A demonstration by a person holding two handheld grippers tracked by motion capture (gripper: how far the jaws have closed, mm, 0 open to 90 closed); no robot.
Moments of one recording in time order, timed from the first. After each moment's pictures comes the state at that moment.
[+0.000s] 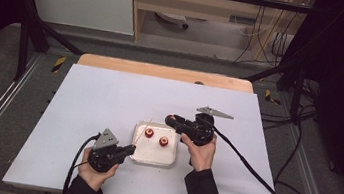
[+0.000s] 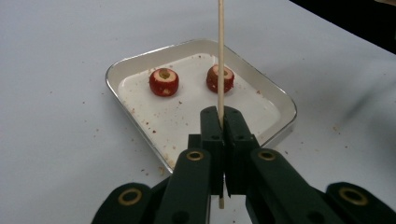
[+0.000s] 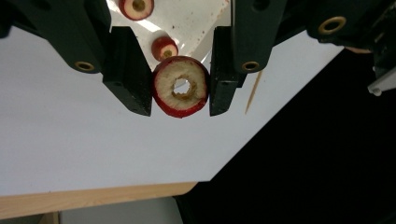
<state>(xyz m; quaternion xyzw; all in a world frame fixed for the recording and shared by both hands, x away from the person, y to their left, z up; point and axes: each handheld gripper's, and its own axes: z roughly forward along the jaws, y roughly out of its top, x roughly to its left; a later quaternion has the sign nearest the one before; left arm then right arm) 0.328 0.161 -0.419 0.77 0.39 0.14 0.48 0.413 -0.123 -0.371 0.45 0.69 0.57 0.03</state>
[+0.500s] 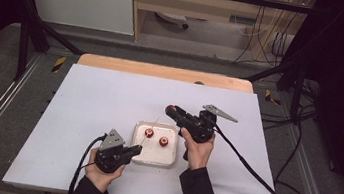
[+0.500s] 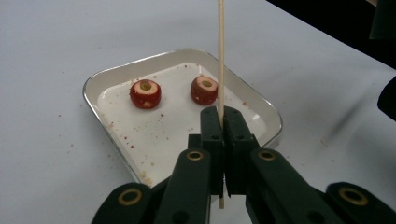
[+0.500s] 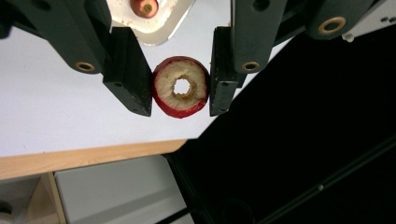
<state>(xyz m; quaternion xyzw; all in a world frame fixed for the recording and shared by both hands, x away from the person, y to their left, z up) 0.328 0.143 -0.416 0.77 0.39 0.13 0.49 0.413 -0.121 -0.364 0.45 0.61 0.65 0.04</state>
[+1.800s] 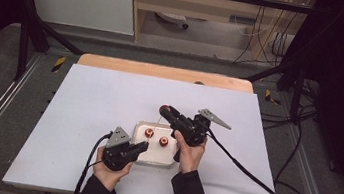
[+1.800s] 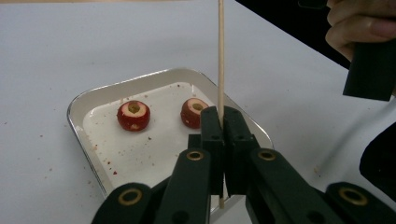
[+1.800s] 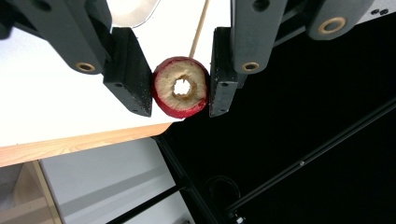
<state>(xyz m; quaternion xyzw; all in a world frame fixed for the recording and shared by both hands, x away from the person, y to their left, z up) 0.334 0.127 -0.412 0.75 0.40 0.13 0.51 0.406 -0.104 -0.379 0.44 0.58 0.69 0.04</state>
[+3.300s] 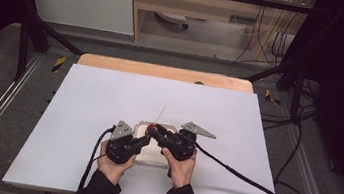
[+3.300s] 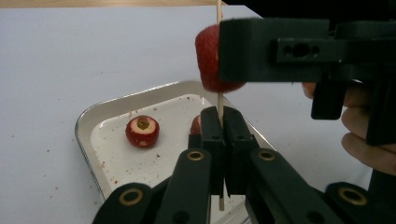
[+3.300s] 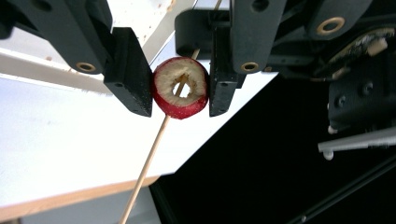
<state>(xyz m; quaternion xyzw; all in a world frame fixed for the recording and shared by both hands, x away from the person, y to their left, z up) 0.350 0.122 -0.407 0.74 0.42 0.14 0.50 0.383 -0.082 -0.413 0.42 0.64 0.64 0.01</state>
